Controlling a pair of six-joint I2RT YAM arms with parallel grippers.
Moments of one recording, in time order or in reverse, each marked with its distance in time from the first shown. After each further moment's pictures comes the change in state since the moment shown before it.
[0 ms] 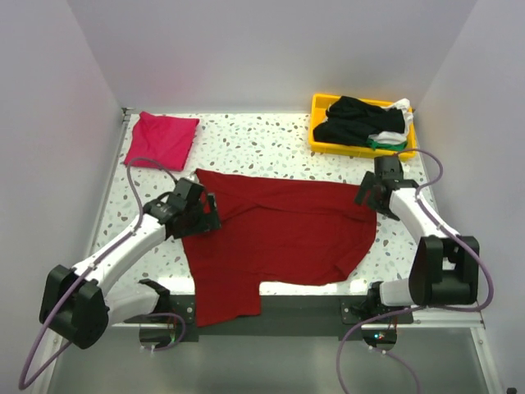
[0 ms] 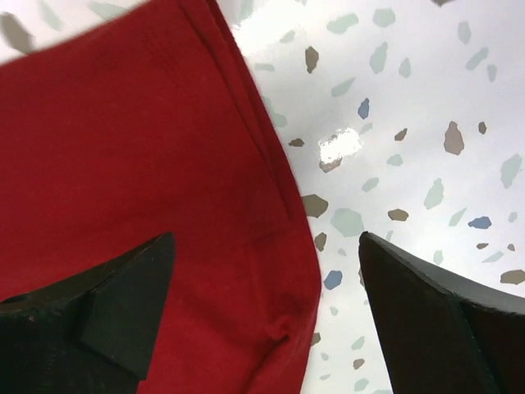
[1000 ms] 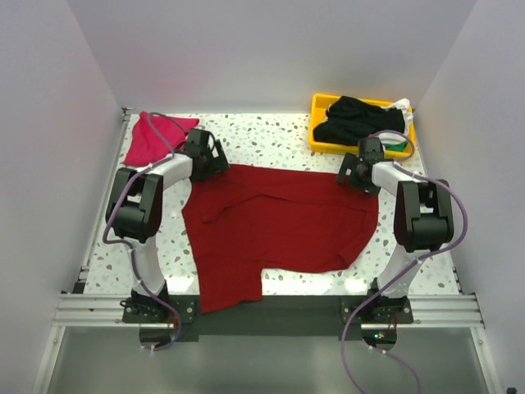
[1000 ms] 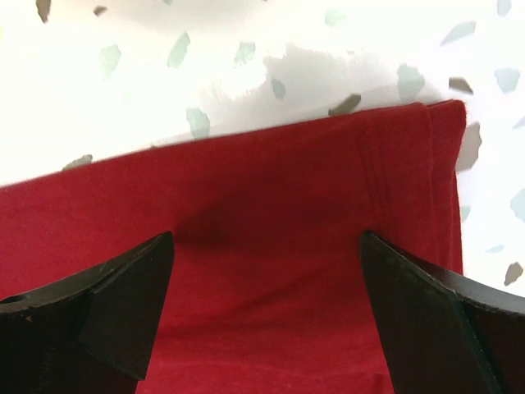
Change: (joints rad) left arm 0.222 0.795 0.549 0.435 0.032 0.105; right arm 0.033 0.415 0.241 0.254 -0.163 -0.055
